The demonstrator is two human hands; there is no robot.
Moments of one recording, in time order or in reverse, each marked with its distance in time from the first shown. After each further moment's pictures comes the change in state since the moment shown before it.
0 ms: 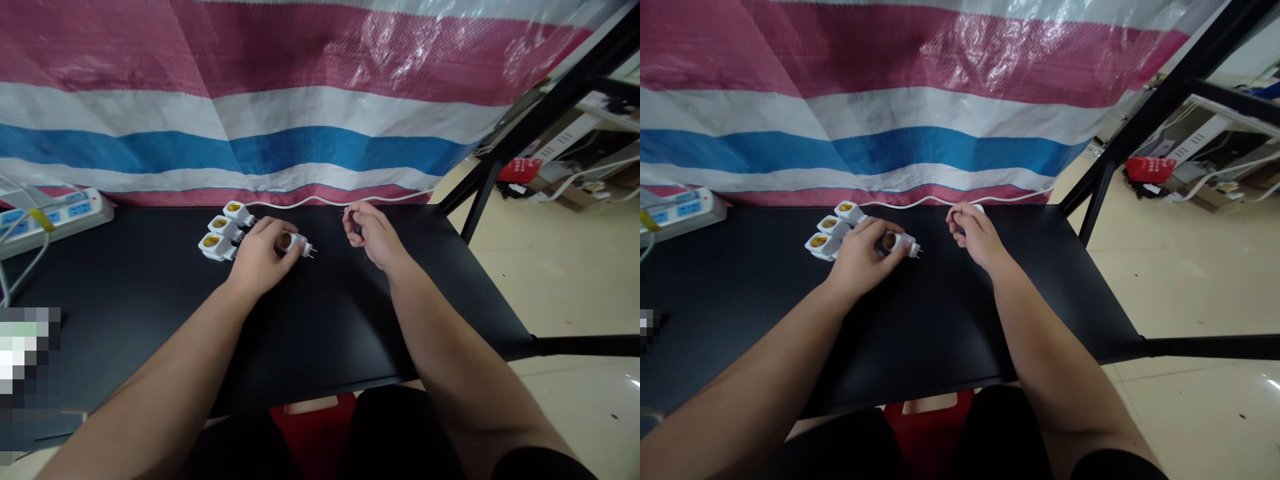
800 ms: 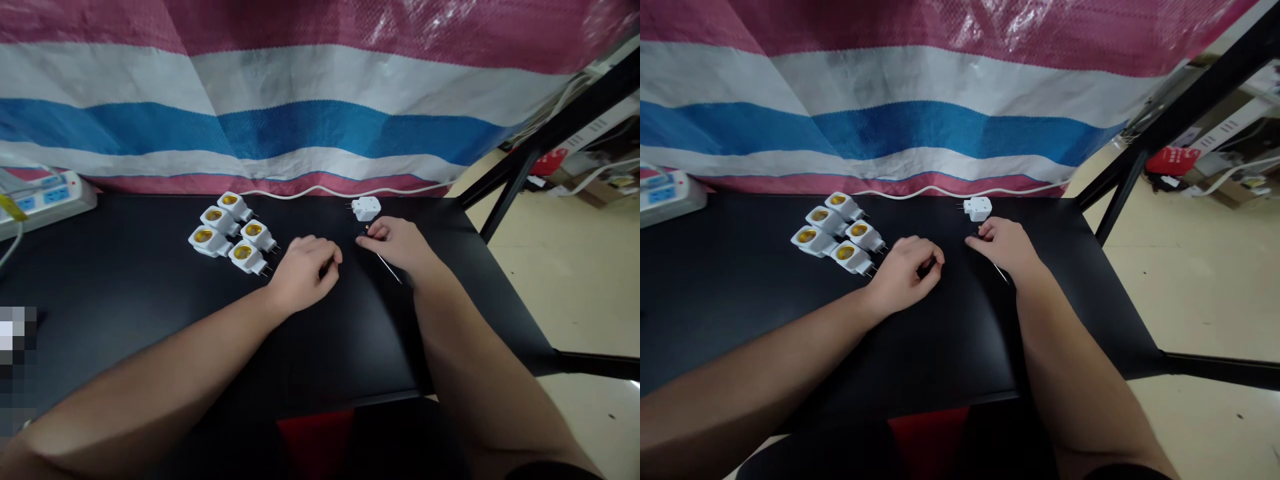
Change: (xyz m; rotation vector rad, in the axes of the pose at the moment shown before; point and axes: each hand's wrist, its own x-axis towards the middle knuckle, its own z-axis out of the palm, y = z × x) left_hand -0.009 0.029 0.056 -0.175 -0.231 0.141; right_hand -0.007 0.018 -0.052 -0.979 0.135 0.203
